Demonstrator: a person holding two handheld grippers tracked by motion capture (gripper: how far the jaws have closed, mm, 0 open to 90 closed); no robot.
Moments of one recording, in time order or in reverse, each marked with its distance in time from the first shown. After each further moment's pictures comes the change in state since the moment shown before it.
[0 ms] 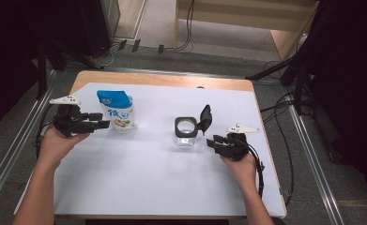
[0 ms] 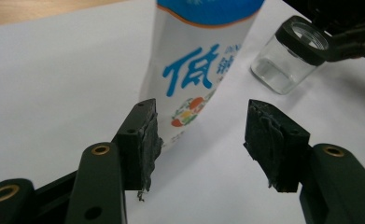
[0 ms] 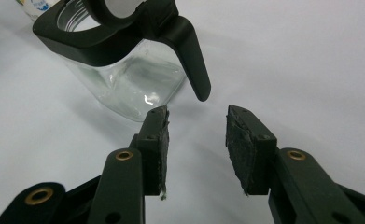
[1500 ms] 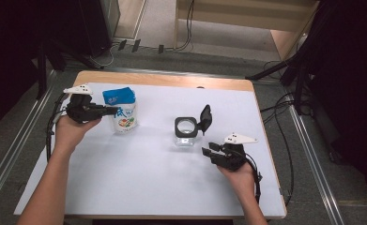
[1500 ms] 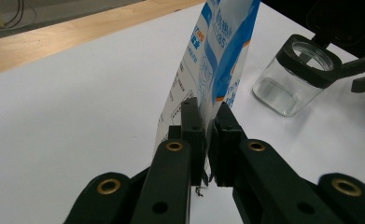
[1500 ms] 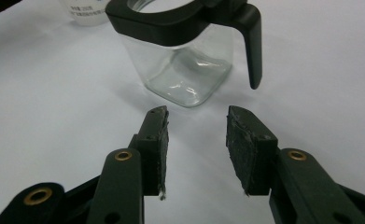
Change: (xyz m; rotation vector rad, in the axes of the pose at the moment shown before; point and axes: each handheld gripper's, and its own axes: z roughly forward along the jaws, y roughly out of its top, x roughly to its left) left arm 0.003 0.030 0.030 -0.026 -0.030 0.091; right arm 0.028 -0.016 -0.011 -0.029 0.050 -0.052
